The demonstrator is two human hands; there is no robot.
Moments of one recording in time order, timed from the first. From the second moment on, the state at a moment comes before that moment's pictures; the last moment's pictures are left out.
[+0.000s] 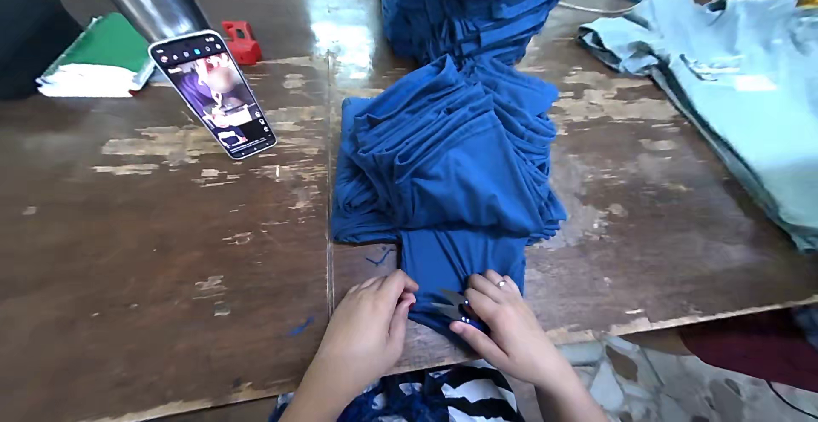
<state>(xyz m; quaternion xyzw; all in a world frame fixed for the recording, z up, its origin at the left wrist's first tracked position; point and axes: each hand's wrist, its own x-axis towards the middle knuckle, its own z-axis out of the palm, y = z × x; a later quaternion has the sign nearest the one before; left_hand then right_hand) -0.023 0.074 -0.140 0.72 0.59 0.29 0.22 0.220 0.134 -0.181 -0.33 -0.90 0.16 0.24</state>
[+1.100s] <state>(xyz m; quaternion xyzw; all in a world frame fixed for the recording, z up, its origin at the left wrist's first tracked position) -0.015 0.065 -0.156 0.71 0.52 0.46 0.14 0.205 0.135 -0.174 -0.34 -0.92 0.08 0.19</state>
